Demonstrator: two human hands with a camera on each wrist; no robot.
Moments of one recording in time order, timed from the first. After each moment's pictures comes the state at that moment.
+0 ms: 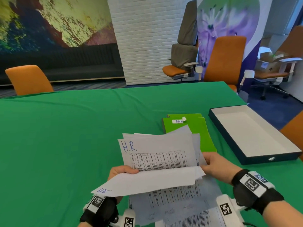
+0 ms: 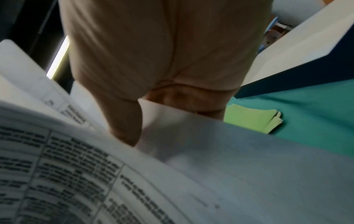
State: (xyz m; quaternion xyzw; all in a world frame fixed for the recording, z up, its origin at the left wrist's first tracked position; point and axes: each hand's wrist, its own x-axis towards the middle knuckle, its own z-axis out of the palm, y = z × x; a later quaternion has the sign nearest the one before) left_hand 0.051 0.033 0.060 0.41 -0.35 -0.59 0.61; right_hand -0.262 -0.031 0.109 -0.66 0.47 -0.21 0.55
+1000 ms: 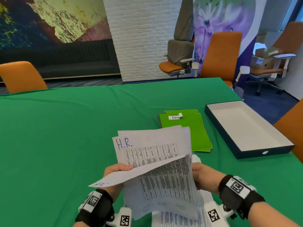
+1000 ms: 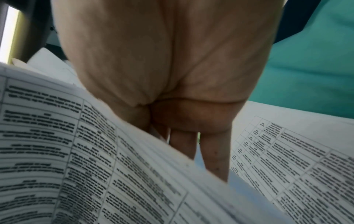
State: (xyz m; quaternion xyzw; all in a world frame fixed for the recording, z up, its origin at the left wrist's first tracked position) left_hand 0.055 0.028 0.048 0.52 -0.30 -0.56 0.57; right_hand -0.242 -0.010 0.075 -0.57 0.48 -0.13 0.65
